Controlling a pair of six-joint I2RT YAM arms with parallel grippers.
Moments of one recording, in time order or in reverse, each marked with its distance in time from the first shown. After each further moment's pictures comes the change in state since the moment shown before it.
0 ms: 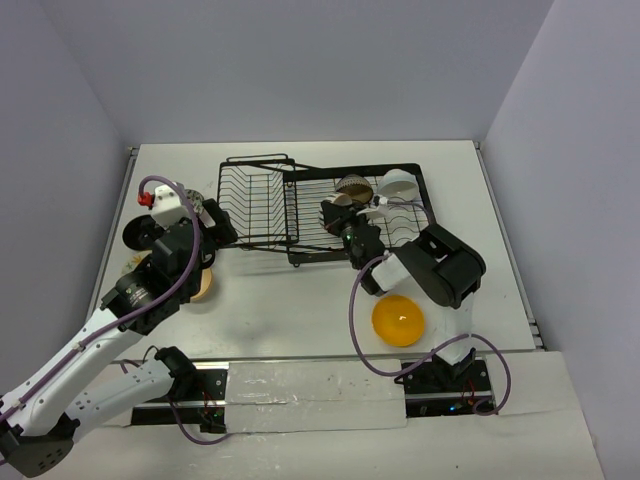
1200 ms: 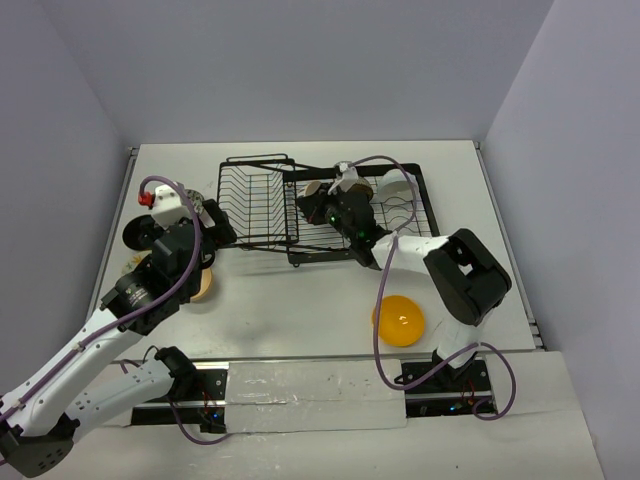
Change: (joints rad) left arm 0.000 -0.002 0.000 0.000 -0.010 0.024; right arm 0.006 -0.177 0.246 -0.575 -0.391 -0.264
